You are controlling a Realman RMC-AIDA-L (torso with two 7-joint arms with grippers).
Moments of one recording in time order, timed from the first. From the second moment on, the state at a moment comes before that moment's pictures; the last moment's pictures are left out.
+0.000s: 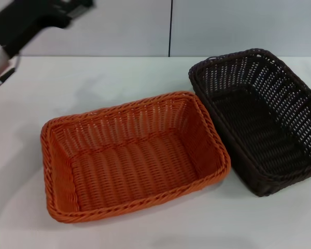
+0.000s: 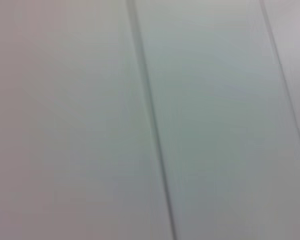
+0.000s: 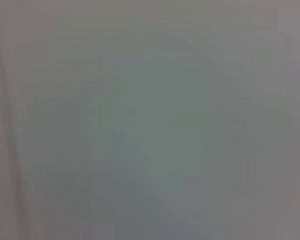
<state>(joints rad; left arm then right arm) -0.26 -2.07 1.34 1.15 0.96 0.87 -1.04 0.62 1.87 -0.58 -0.66 1.54 1.02 -1.73</state>
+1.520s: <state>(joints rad) -0.36 -2.07 1.41 0.53 0.02 1.43 -0.38 0.76 2.00 -1.10 -0.98 0.68 1.71 -1.58</state>
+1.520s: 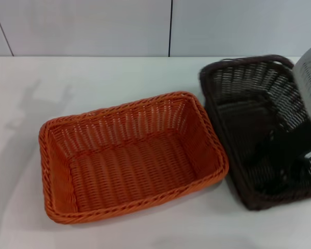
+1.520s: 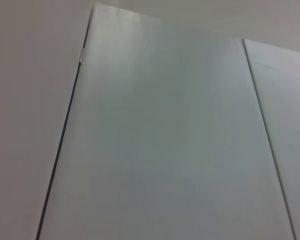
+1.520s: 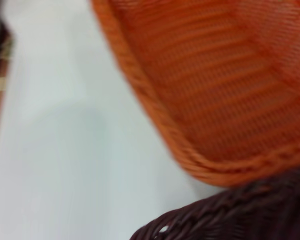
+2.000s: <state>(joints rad) -0.40 -2.06 1.39 0.50 -0.01 1.40 -0.38 0.81 2.07 -1.24 -0.96 0.70 1.80 -1.62</state>
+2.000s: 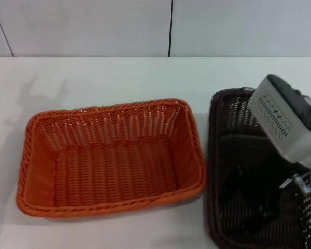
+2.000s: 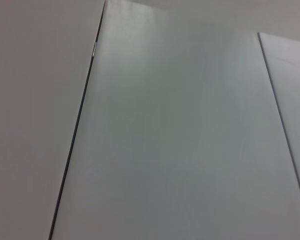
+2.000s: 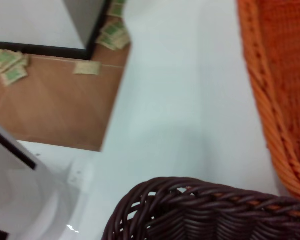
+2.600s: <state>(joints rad) -0.42 -2.06 1.35 0.50 -0.01 1.39 -0.35 0.80 2.07 -1.37 -0.96 0.88 1.84 -1.61</state>
